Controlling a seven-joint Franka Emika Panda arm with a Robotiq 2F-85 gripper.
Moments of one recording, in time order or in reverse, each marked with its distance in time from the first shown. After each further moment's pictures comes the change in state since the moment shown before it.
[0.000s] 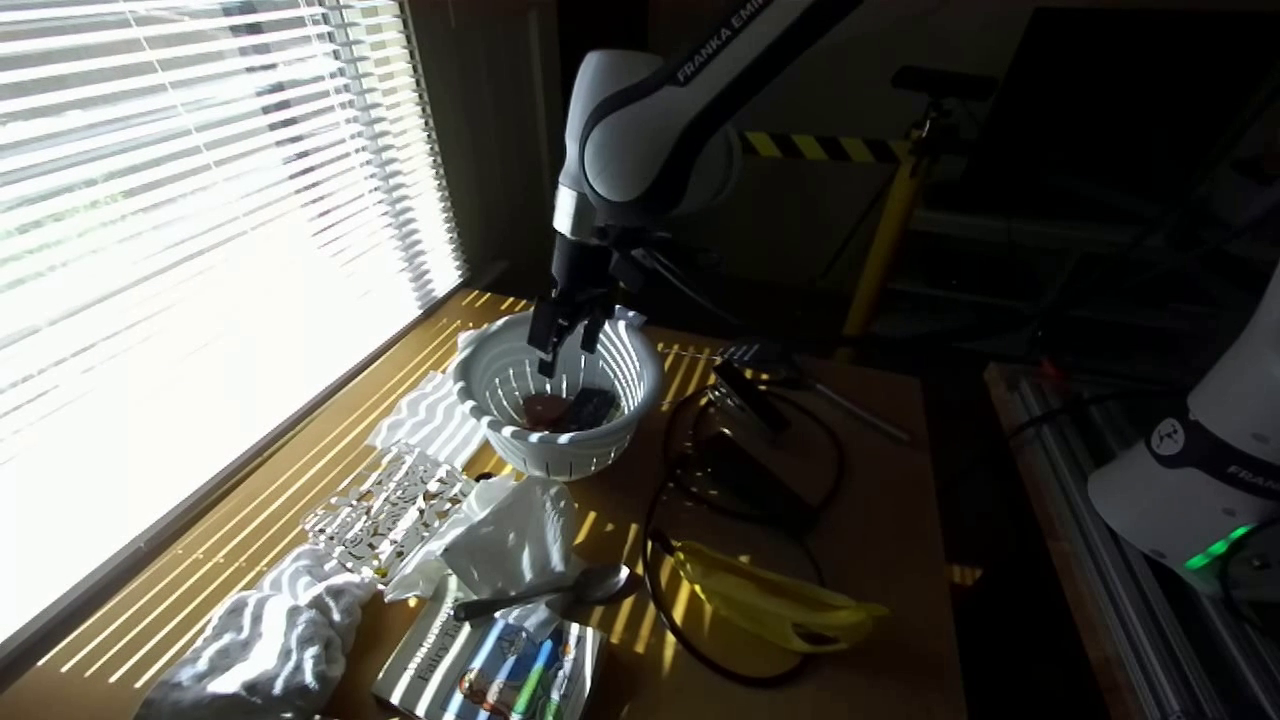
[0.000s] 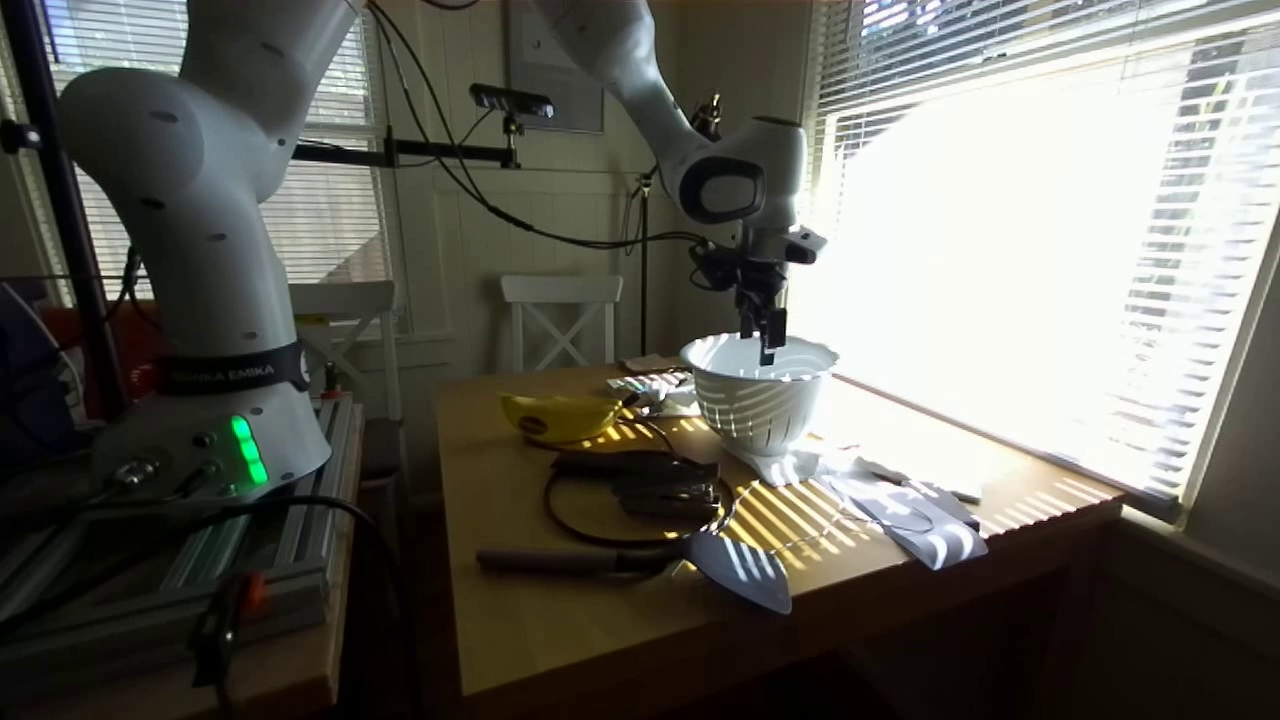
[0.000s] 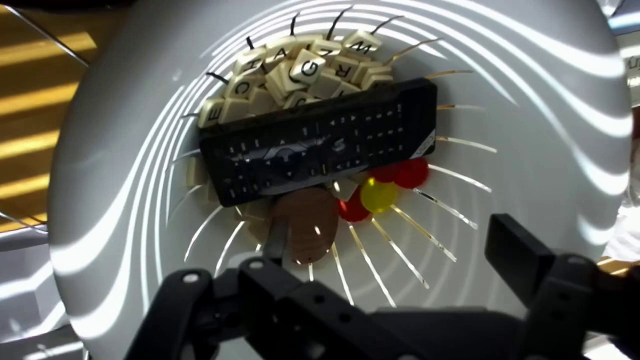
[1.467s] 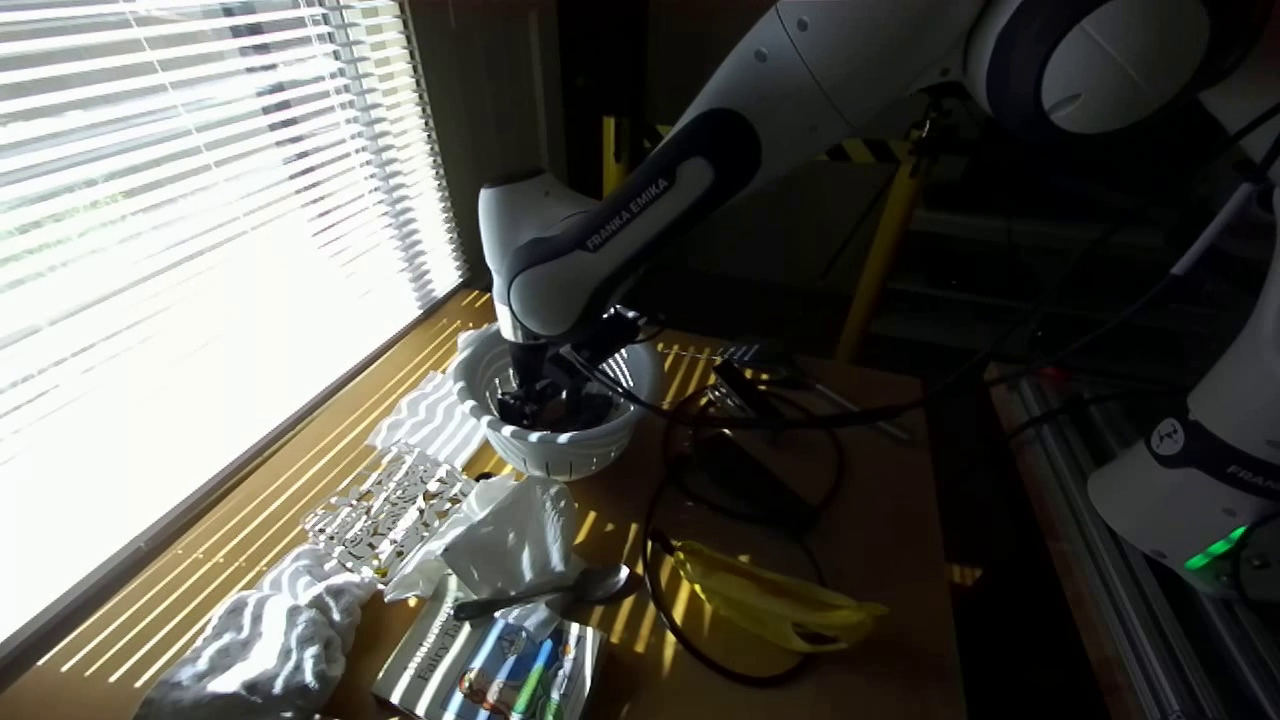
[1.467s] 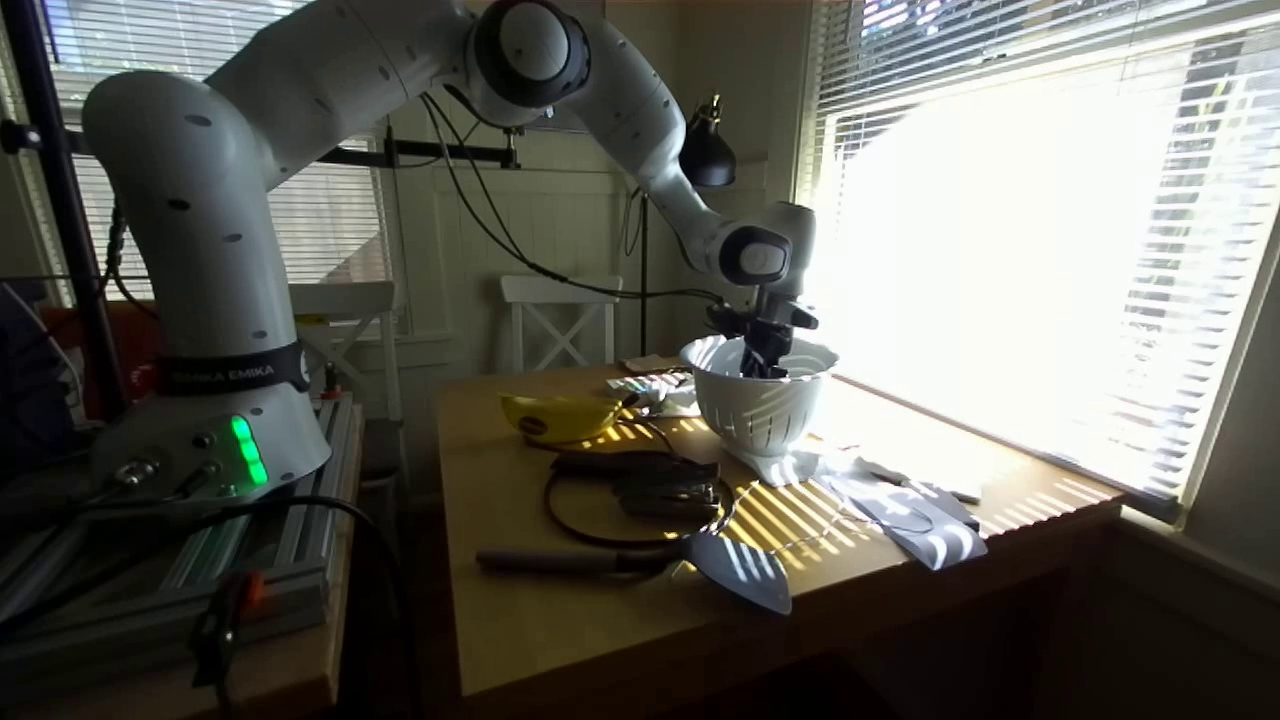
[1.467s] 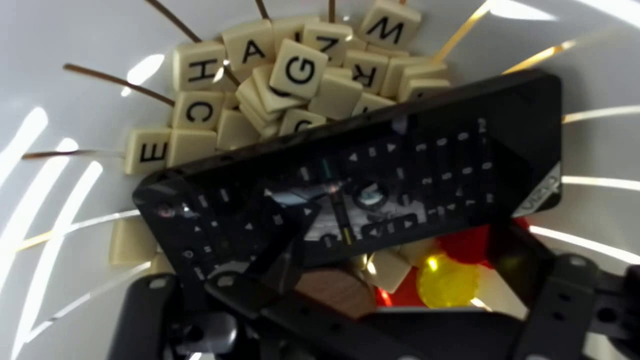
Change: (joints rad) arm 0.163 0.398 -0.135 0.462 -0.143 -0.267 0.279
